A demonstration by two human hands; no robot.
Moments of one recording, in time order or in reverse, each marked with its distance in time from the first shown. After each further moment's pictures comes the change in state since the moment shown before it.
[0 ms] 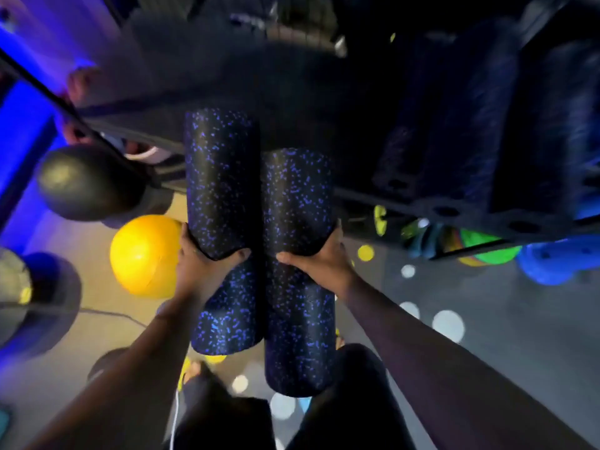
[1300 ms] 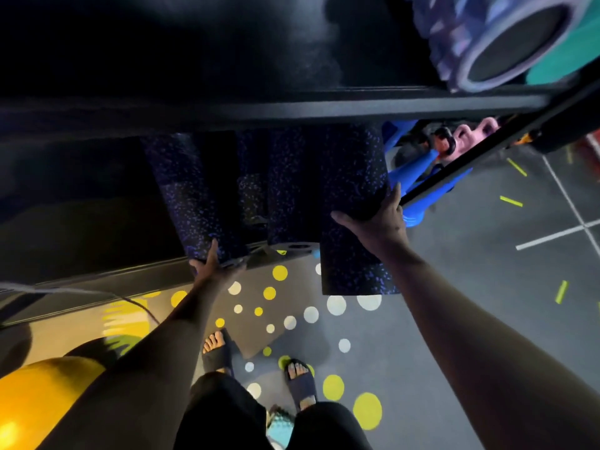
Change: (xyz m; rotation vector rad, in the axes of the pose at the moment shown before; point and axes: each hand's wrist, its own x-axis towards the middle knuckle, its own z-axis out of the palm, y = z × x) left_hand 0.049 0.197 0.237 0.337 -0.647 -0.013; right_hand 0.012 0.002 -0.320 -0.085 0.728 0.365
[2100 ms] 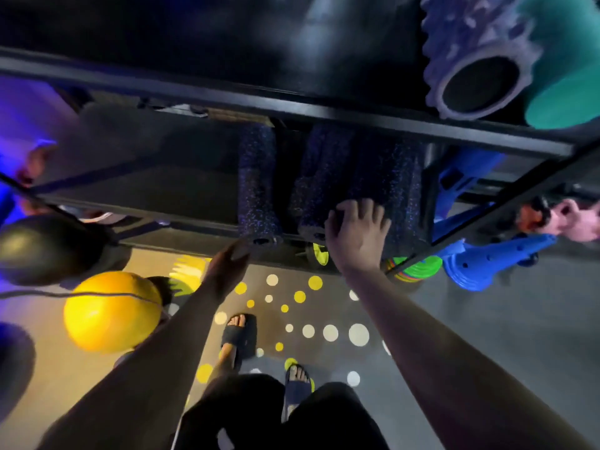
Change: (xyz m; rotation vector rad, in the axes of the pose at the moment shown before) left_hand -0.193 -0.019 0.016 -0.151 0.320 0.229; right_hand -0.083 -0.001 -0.020 -0.214 0.298 -0.843
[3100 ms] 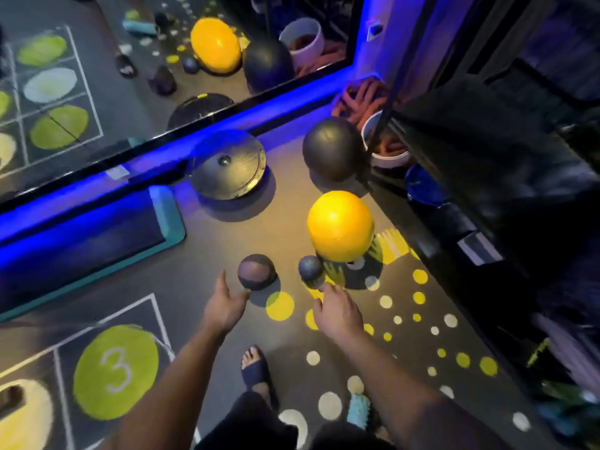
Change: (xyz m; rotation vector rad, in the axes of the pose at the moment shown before) left_hand -0.393 -0.469 -0.320 -0.497 0.641 -0.731; right_hand -0.483 -0.459 0.075 0.027 -1.121 -0.852
